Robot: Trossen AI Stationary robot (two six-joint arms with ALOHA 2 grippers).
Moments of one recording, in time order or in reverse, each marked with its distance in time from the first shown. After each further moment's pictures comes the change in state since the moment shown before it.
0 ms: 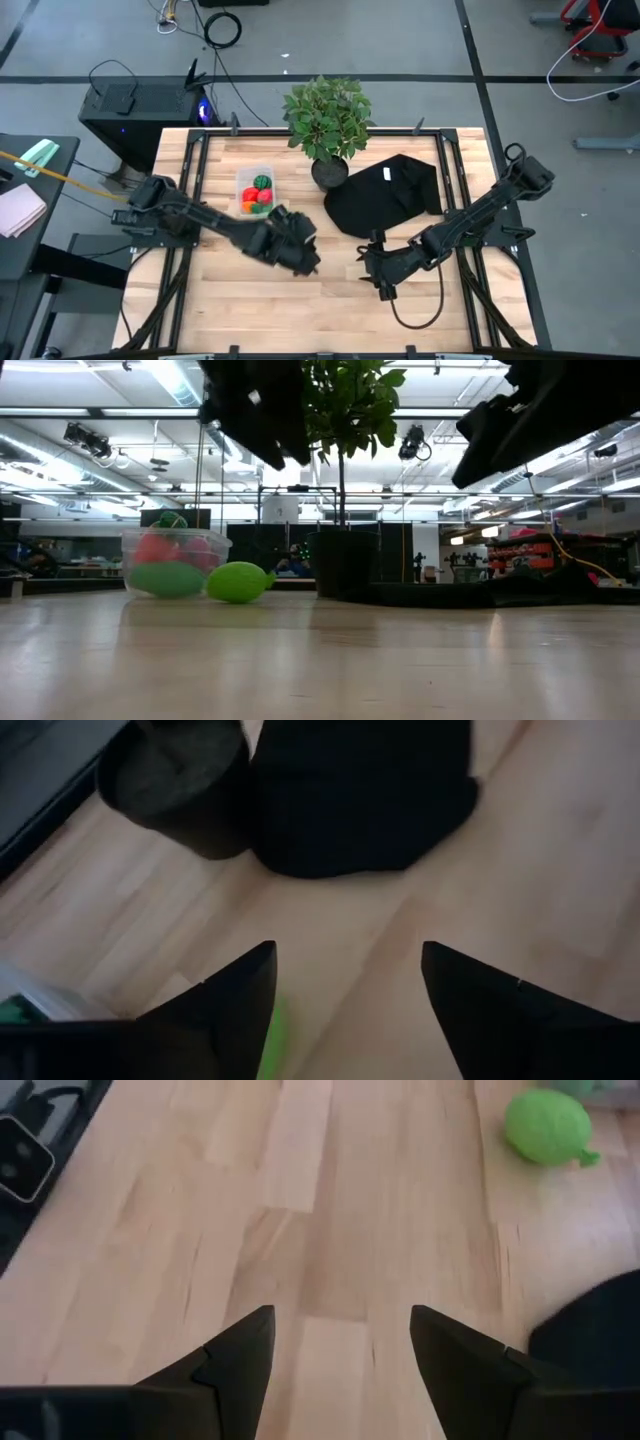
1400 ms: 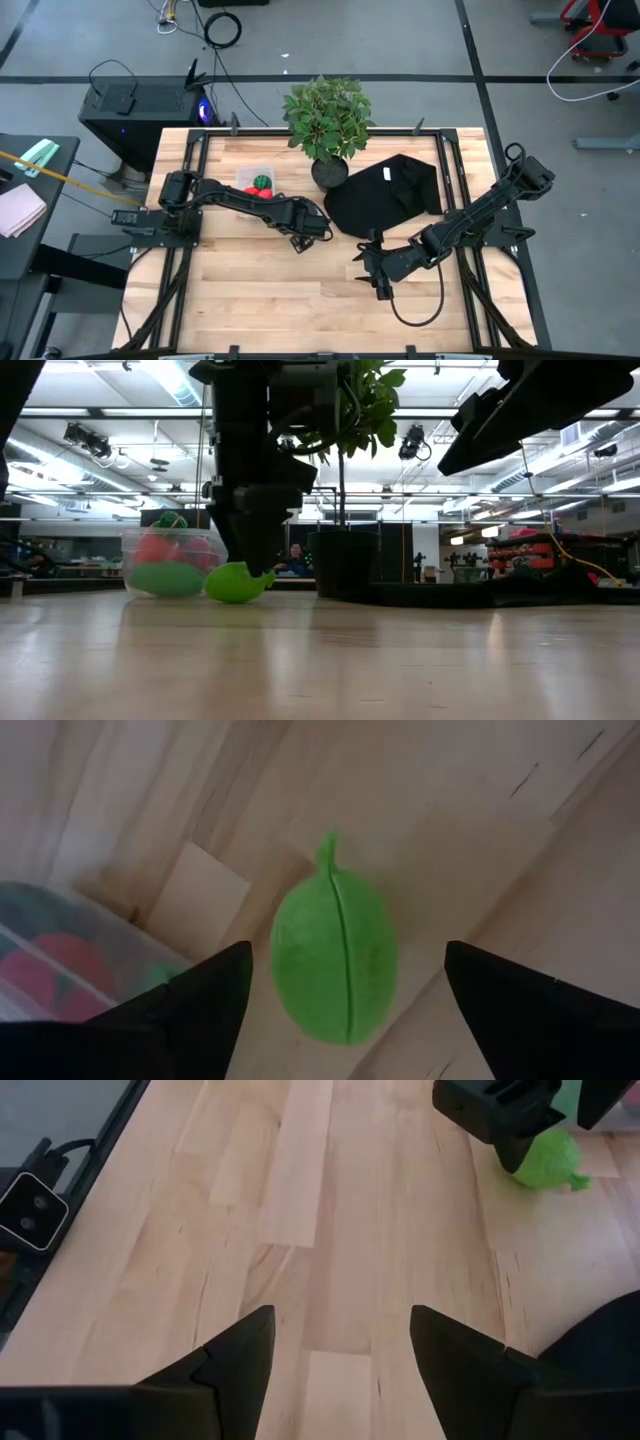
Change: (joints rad) left arm 0.268 0.185 0.001 -0.206 0.391 0.130; right arm -0.010 -0.005 -0.017 0.097 0.008 0.010
